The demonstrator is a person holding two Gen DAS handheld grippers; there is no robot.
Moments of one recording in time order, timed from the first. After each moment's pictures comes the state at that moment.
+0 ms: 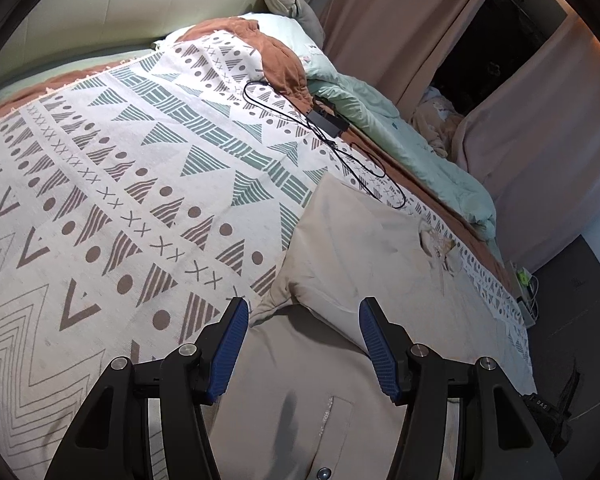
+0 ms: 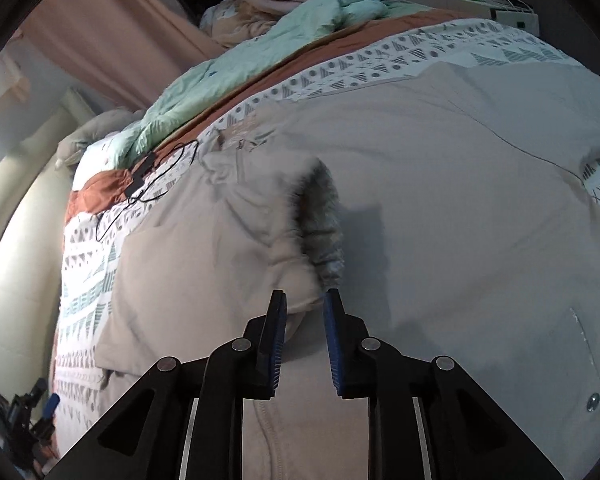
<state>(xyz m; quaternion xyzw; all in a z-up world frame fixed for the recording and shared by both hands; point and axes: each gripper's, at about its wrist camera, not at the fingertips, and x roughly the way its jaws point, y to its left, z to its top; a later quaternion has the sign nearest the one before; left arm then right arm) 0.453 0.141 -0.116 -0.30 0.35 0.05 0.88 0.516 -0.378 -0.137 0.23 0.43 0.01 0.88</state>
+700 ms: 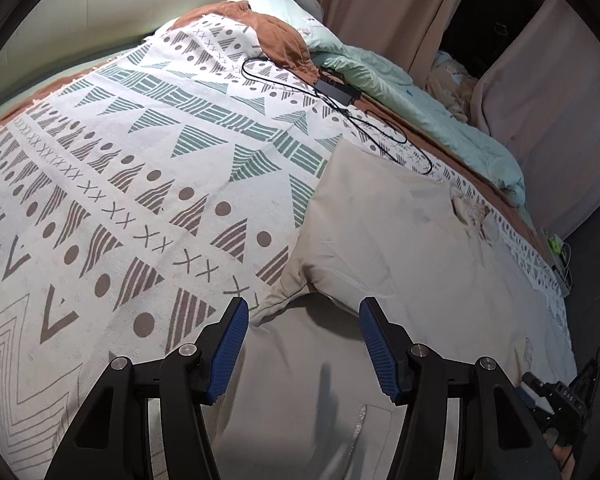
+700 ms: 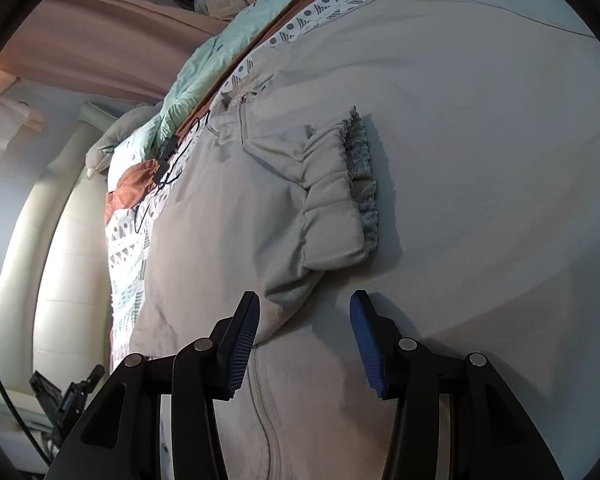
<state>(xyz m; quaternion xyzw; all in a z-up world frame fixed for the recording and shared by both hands) 0.491 0.120 -0.158 -0.24 0.40 0.06 0.88 0.538 -0.383 -0.213 0.33 0.46 0.10 0.82</state>
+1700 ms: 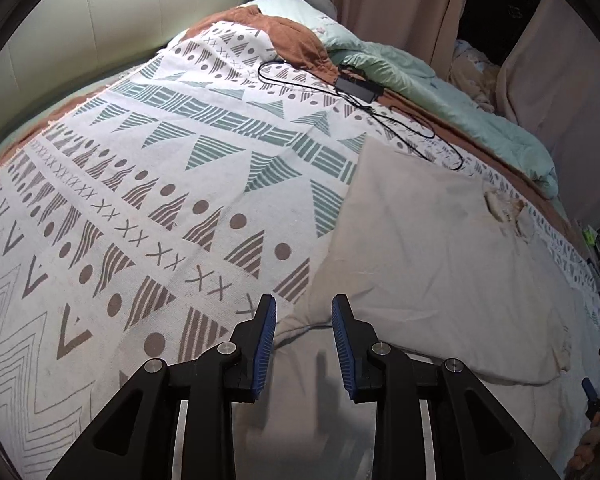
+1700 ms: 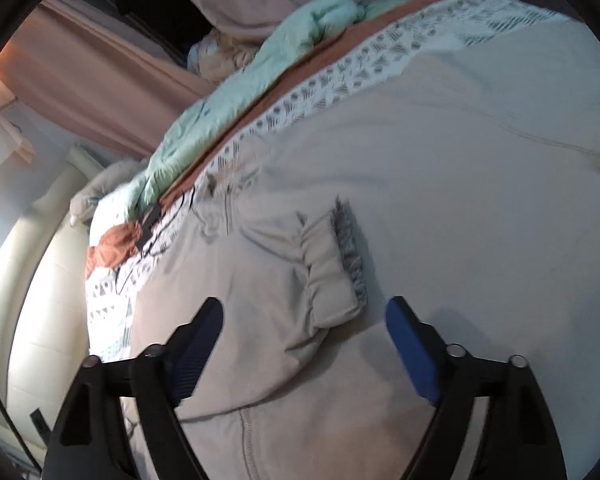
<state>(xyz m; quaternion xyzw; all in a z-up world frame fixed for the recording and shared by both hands) 0.505 0.111 -0.152 -0.20 0.41 0.11 0.88 0.547 -0.416 -0.159 0.31 0.36 0.01 0.88</state>
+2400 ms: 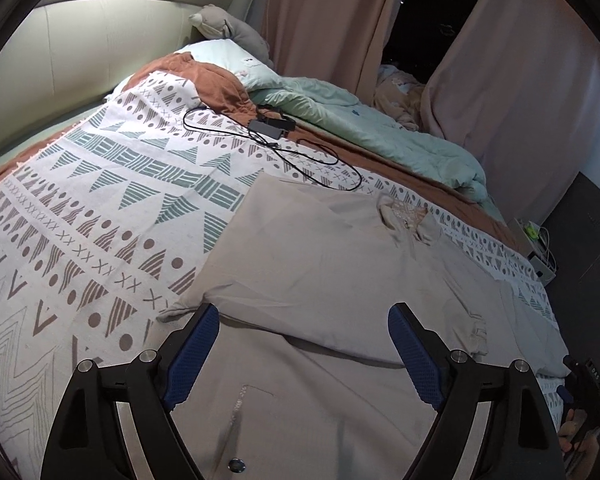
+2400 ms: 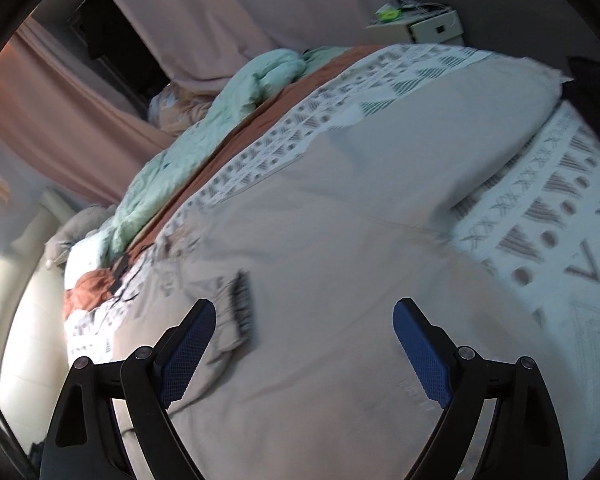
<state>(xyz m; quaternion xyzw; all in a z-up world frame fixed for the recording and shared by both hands) 0.467 0.019 -0.082 -0.19 0.34 0.03 0.92 0.473 -0.523 -0.108 0.30 0.33 -0.08 0.89</state>
